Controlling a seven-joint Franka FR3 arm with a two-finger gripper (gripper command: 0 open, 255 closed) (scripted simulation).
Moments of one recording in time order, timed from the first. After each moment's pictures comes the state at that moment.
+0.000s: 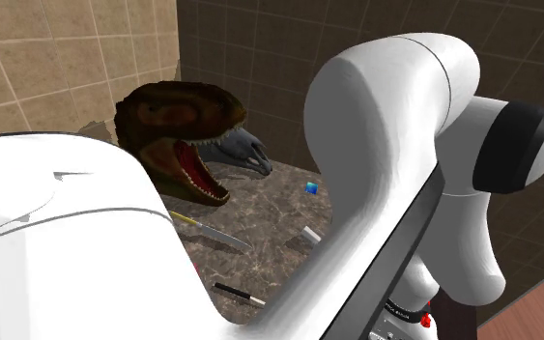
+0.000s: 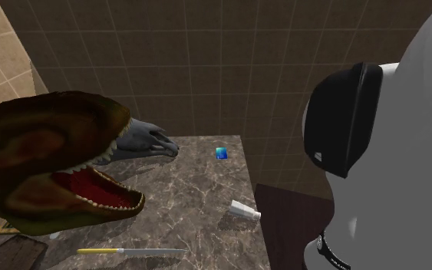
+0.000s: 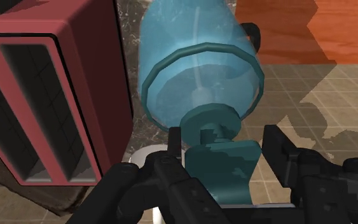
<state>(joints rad) 0.67 0.44 0.61 -1.42 -0.51 1.94 1.00</state>
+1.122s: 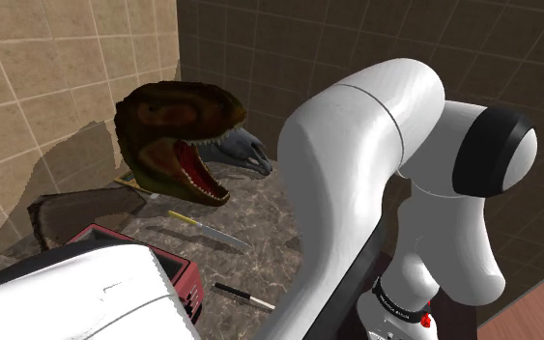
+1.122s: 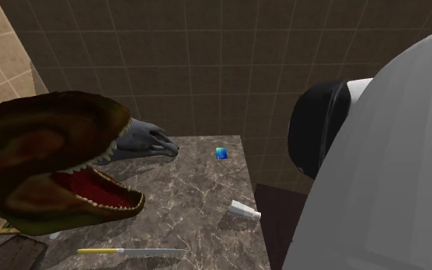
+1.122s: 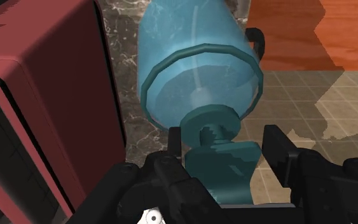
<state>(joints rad) 0.66 0.48 0.58 -1.57 -0.57 2.13 1.08</state>
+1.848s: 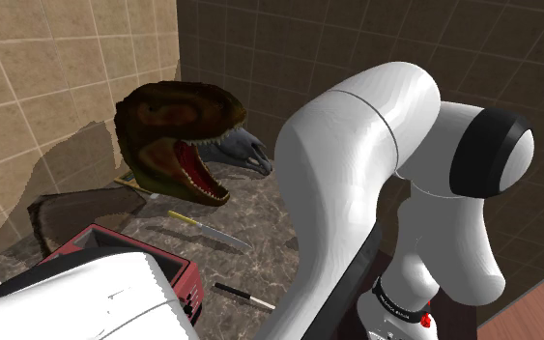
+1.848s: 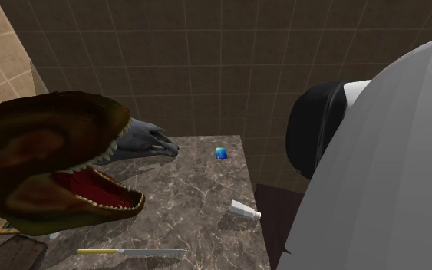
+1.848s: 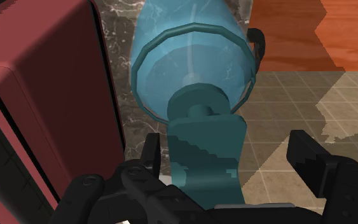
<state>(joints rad) 0.66 0.49 0.58 -1.59 -0.58 2.15 1.09</state>
